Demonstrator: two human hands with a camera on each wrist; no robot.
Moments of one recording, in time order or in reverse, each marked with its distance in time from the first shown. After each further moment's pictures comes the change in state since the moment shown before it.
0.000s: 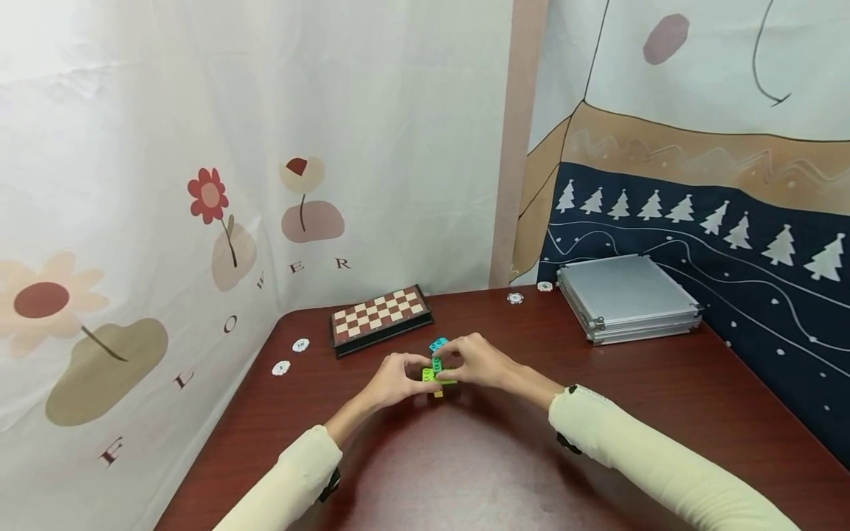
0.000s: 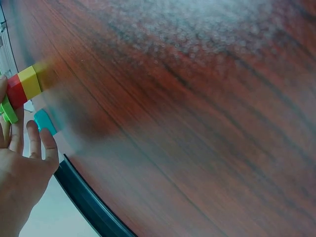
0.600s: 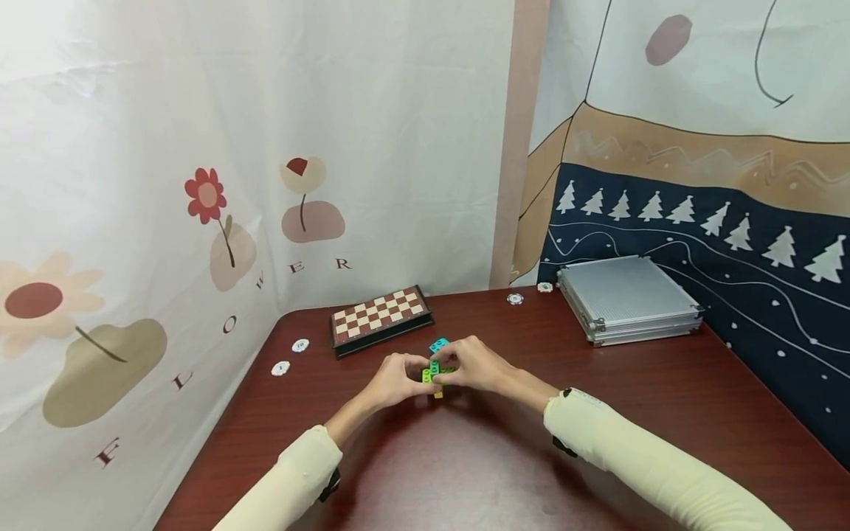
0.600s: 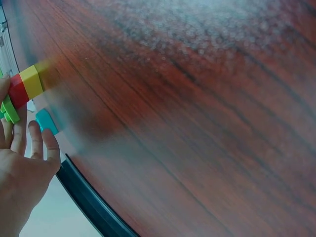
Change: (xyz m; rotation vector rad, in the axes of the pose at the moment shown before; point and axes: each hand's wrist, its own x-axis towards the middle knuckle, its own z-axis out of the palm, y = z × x) left_hand 0.001 -0.001 0.000 0.029 0.007 -0.010; right_hand 0.003 -0.001 0.010 0.010 0.025 -0.005
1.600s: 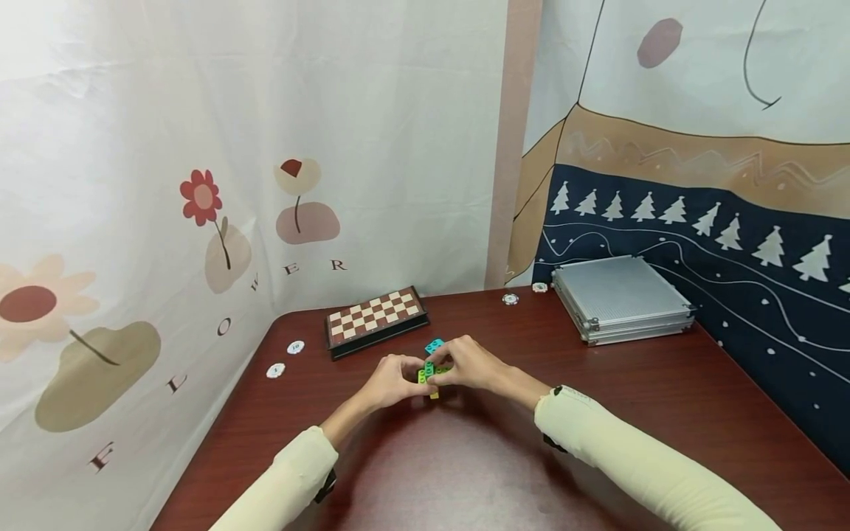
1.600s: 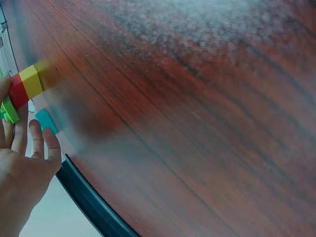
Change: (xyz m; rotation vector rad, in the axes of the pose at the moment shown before) left_hand 0.001 0.000 -0.001 -0.008 -0.022 -0.003; right_hand 0.004 0.001 -0.002 0.064 -0.029 0.038
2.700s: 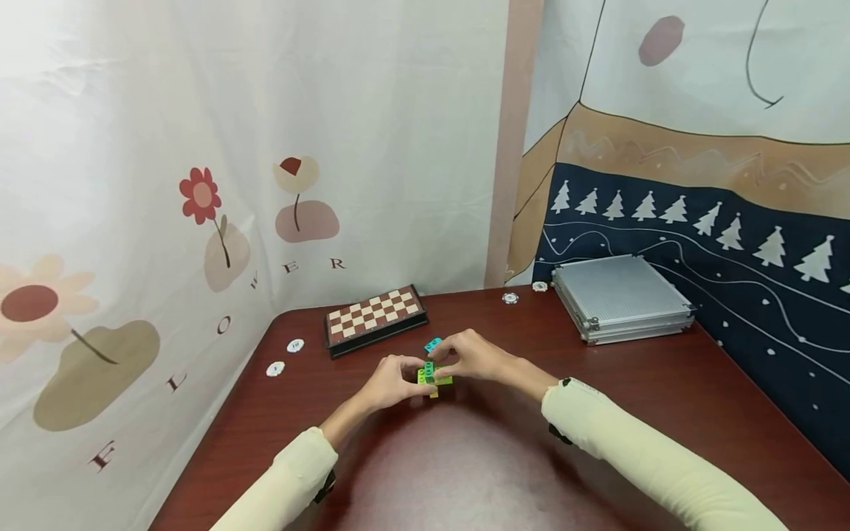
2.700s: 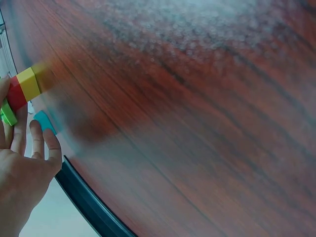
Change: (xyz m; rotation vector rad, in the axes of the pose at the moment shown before) left_hand 0.000 -0.002 0.003 -0.036 -0.005 0.013; right_hand 0.001 0.006 -0.018 -0.051 -0.069 -0.088
